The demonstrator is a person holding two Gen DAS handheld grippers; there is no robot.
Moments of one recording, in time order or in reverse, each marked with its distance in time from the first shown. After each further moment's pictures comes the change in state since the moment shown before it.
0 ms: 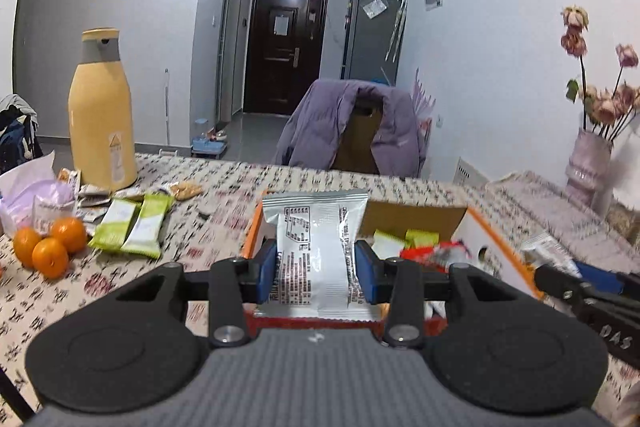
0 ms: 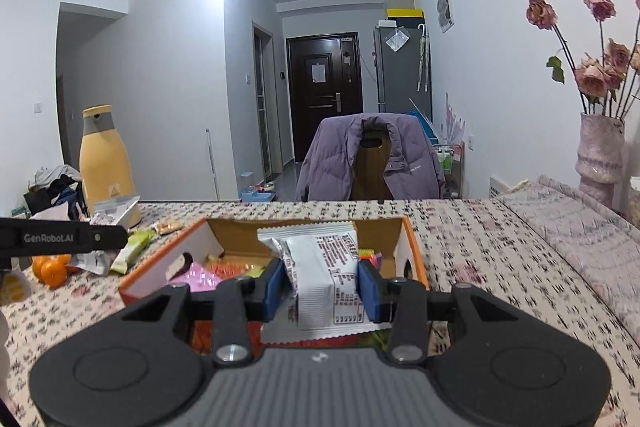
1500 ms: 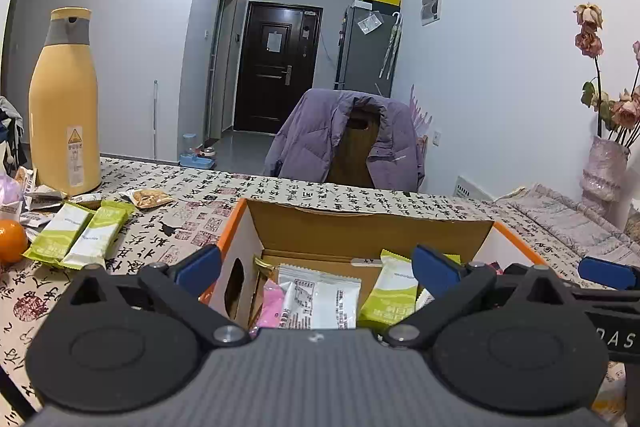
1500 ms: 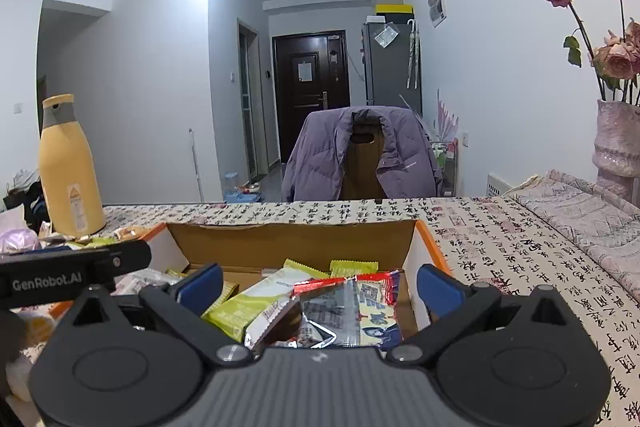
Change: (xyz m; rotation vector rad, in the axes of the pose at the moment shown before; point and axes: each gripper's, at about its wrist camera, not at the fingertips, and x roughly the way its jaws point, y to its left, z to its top) left arm 0.097 0.005 -0.021 -0.016 -0.065 -0.032; right arm 0.100 0.000 -0.008 0.015 -0.007 -0.048
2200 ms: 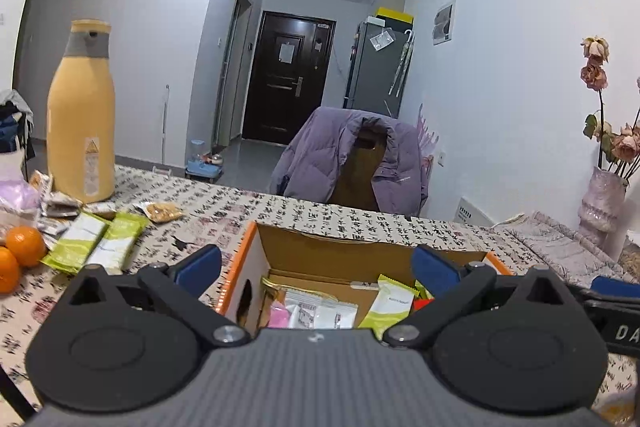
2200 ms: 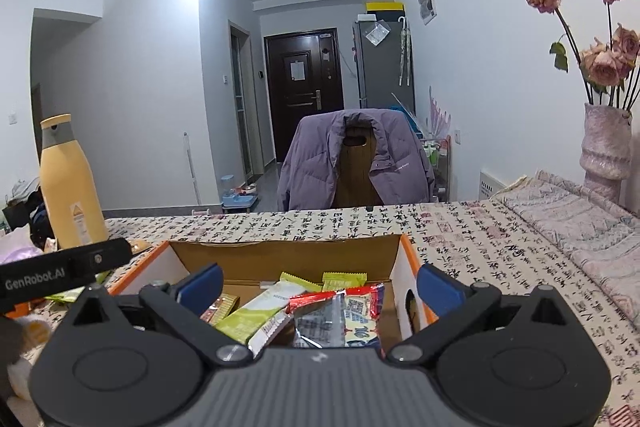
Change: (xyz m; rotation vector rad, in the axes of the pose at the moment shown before) left arm -0.033 0.002 0.021 -0.039 -0.037 0.025; right arm -0.028 -0.009 0.028 0.022 0.015 -0.007
